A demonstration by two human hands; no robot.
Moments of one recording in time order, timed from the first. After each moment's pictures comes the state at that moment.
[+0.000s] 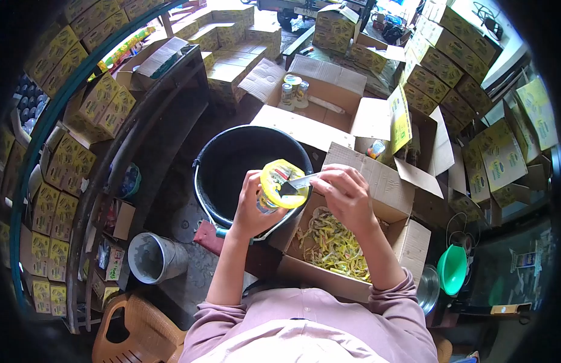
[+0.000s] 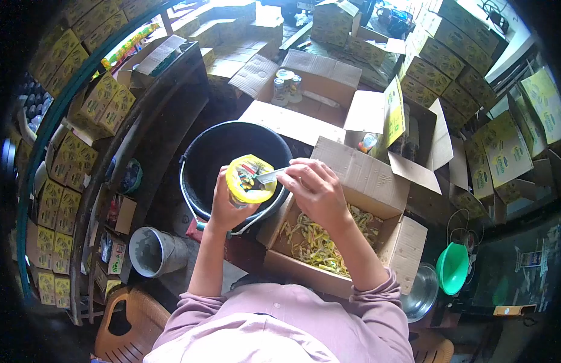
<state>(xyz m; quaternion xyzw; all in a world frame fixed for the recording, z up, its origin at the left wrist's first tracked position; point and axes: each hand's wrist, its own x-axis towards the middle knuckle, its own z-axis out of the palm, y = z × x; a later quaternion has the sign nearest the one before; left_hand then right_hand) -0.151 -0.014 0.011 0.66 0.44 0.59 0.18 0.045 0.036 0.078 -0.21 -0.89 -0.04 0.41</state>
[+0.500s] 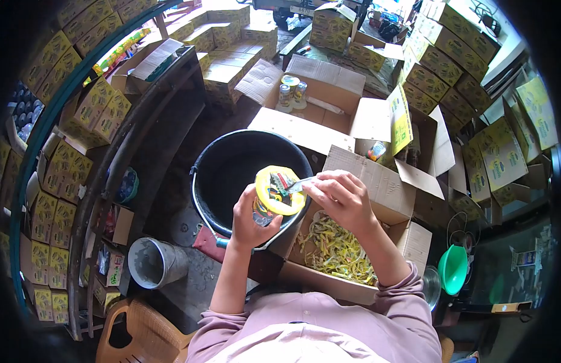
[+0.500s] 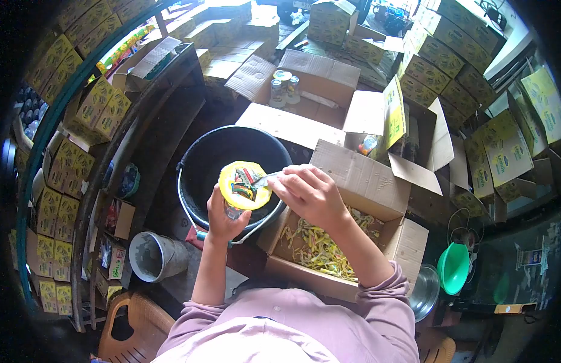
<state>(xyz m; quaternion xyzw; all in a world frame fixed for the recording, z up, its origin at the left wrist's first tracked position) -0.157 -0.015 0.002 0.63 0.44 0.61 0.17 0.038 0.050 0.077 -0.15 -0.90 -0.11 0.39</state>
